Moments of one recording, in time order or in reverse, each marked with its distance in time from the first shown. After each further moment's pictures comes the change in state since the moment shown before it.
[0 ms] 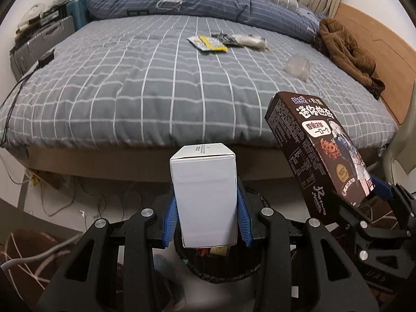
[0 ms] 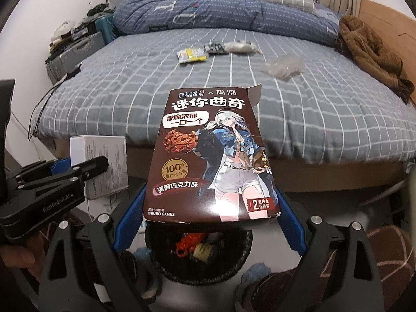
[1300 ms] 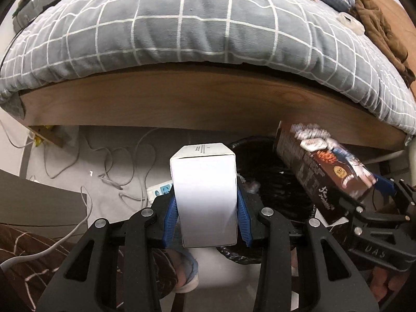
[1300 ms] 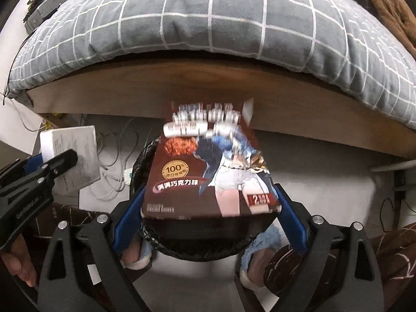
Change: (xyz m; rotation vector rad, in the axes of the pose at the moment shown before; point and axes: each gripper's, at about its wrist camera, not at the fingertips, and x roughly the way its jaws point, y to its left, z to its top) left arm 0.094 0.058 -0.055 -0.074 0.229 0.077; right arm 0.124 0.018 -0.043 -0.025 0.345 -0.020
